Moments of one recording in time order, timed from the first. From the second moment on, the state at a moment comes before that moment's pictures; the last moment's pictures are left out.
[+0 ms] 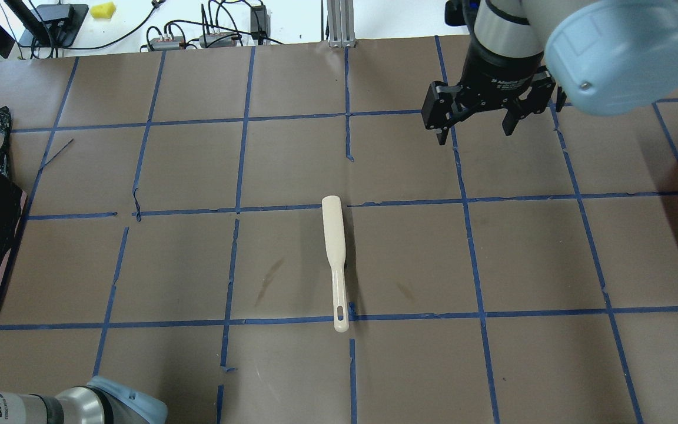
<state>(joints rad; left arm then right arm) -0.32 -1.85 -1.46 -1.20 1.66 1.96 1.67 -1.51 1.52 -1.58 -1.59 0.00</state>
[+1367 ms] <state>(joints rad) -0.43 -1.83 -1.45 -1.07 1.94 2.03 1.65 -1.51 1.51 -1.61 -1.59 -0.04</state>
